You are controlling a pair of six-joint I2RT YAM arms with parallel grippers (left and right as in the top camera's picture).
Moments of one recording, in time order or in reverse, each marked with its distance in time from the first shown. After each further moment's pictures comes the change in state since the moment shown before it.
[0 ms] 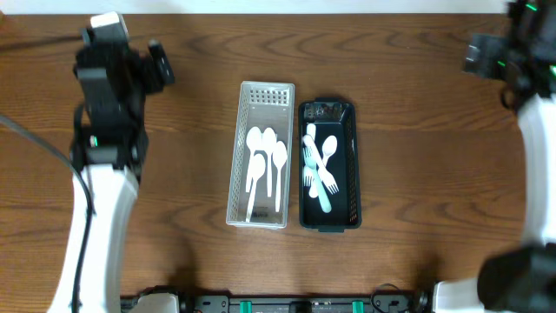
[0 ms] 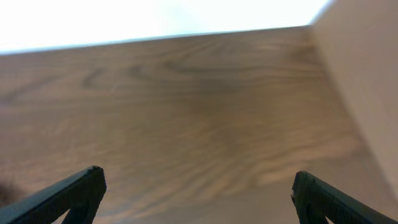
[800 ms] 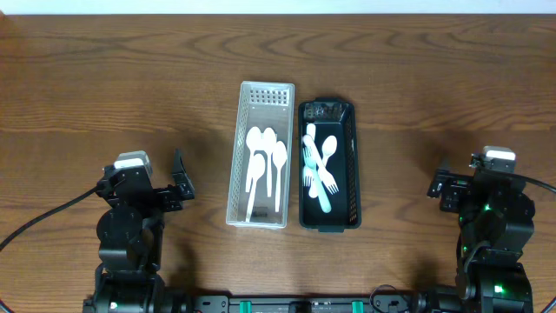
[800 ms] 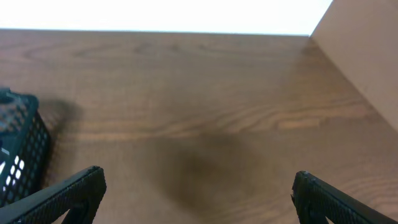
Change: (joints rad) left arm -0.088 -0.838 -0.618 -0.076 0.027 0.006; right arm 0.146 -1.014 -0.989 0.215 0.015 0.011
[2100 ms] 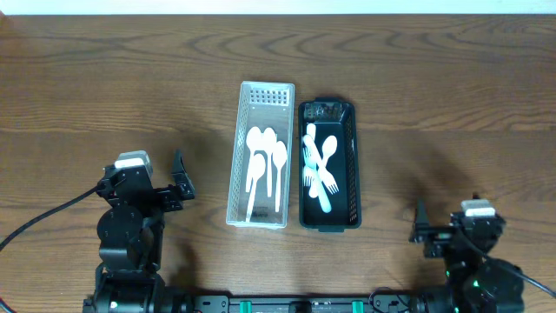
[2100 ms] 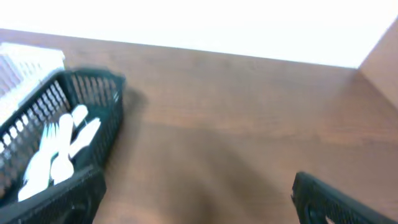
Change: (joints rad) left arm 0.000 0.003 0.000 -0.001 0.000 0.000; right arm 0.187 -0.532 -0.140 -0.198 -0.058 0.000
